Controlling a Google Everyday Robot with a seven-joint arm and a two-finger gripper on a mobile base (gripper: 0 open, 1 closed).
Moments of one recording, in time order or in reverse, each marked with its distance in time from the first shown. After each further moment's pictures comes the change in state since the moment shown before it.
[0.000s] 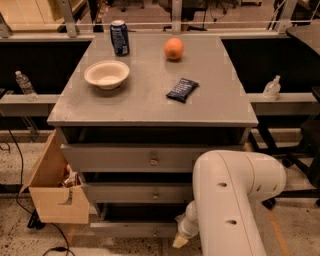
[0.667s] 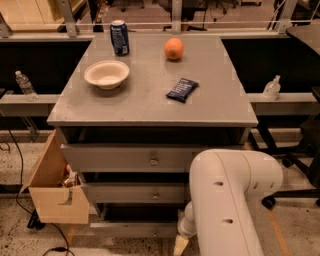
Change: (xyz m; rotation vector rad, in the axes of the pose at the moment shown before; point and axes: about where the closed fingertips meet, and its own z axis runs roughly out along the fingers) arm -0.002 0.001 0.001 0.007 0.010 0.003
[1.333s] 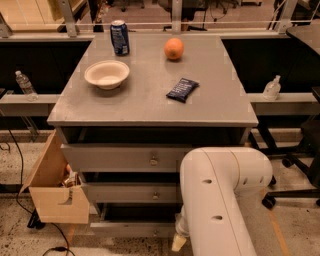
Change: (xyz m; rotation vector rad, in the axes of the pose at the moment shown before) arm -0.002 0.000 0.006 -0.003 0.033 -0.004
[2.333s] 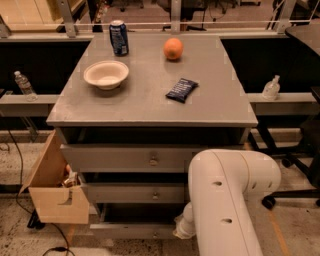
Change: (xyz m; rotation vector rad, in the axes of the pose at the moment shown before) arm 0.001 0.009 -0.001 -0.006 -0.031 0.016
